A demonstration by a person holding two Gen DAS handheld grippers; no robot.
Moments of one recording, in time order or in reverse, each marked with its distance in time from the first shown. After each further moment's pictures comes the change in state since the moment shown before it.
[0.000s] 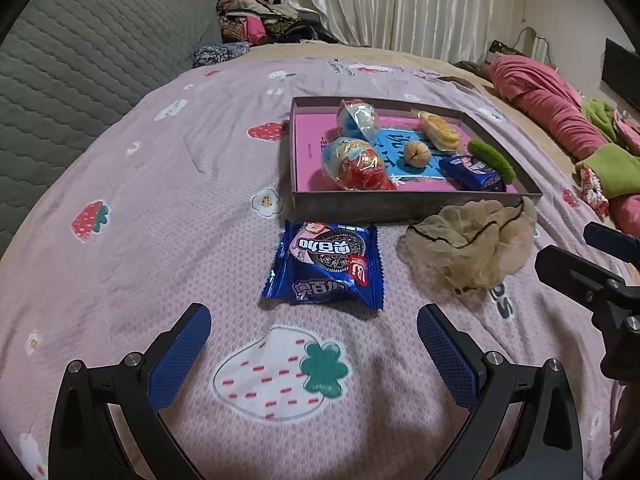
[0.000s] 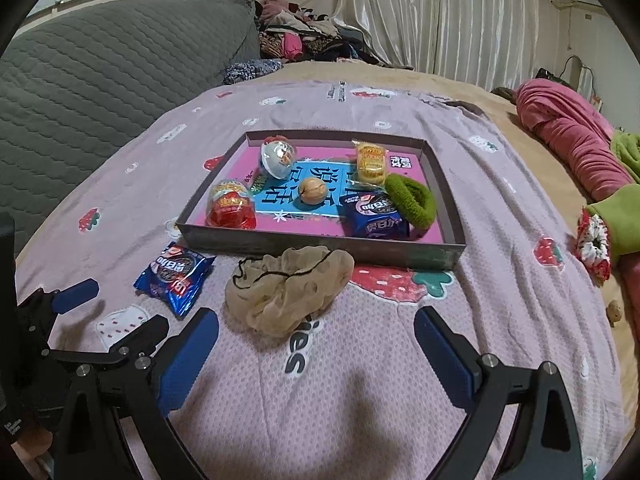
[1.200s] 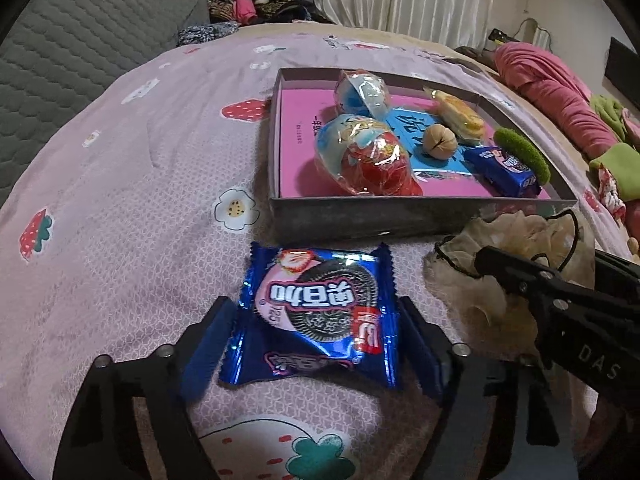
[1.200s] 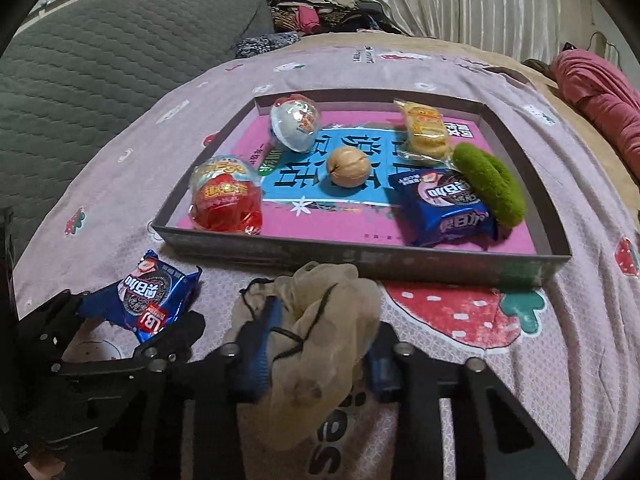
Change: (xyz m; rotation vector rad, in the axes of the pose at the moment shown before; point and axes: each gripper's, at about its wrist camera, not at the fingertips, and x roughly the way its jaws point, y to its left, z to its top) left arm 0.072 -0.005 0.025 0.002 0.060 -0.040; right arm 0.088 0.008 0.016 0.016 0.086 0.121
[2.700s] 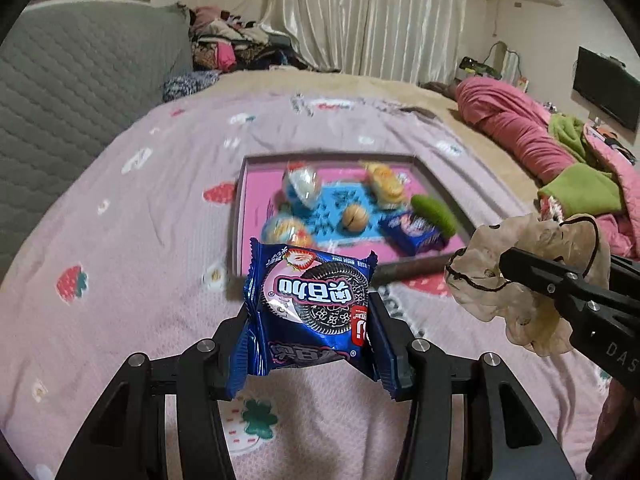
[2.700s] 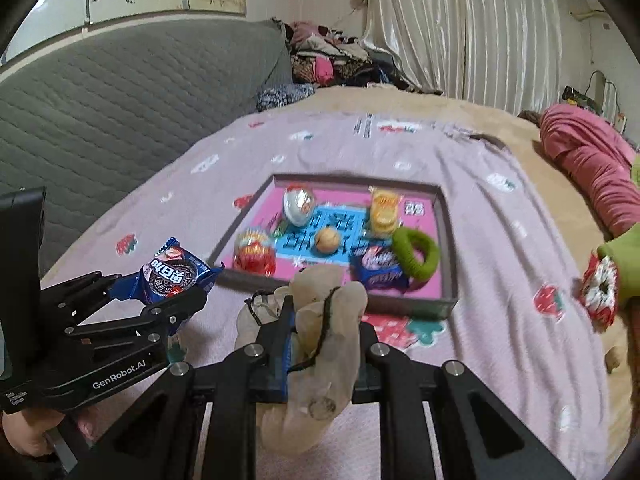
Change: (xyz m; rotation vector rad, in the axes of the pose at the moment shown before) left arm -0.117 -0.041 0.025 0.040 -0.151 -0.060; right arm -0.141 -0.016 0.007 -0.077 -0.169 0.003
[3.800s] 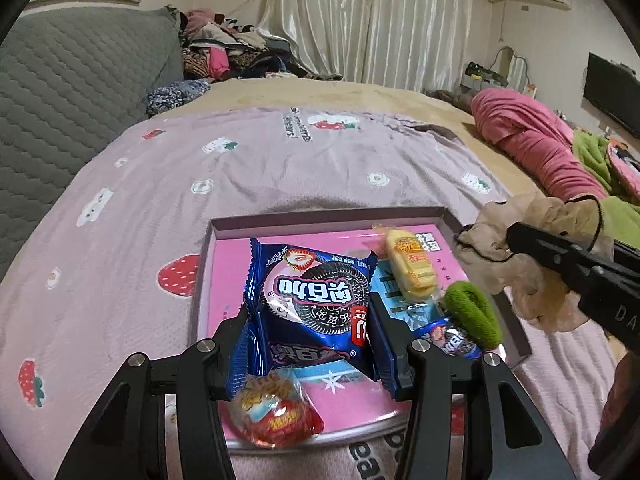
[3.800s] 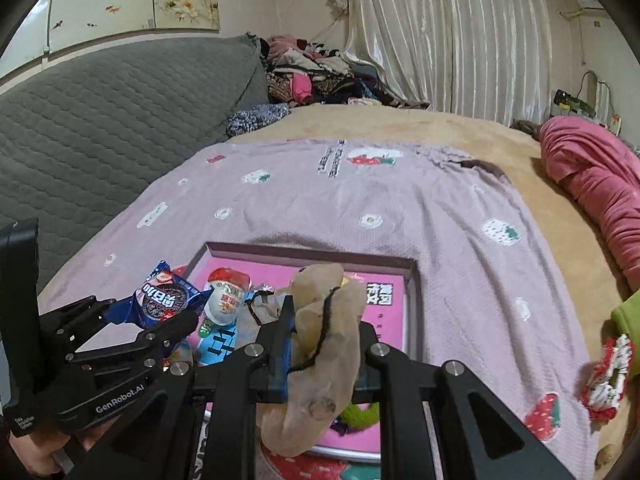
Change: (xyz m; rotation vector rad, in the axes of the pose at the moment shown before) left arm 0.128 -0.005 0.101 -0.008 -0.007 0.004; right arm 0.100 -0.077 0.095 0.034 -0.047 -0.025
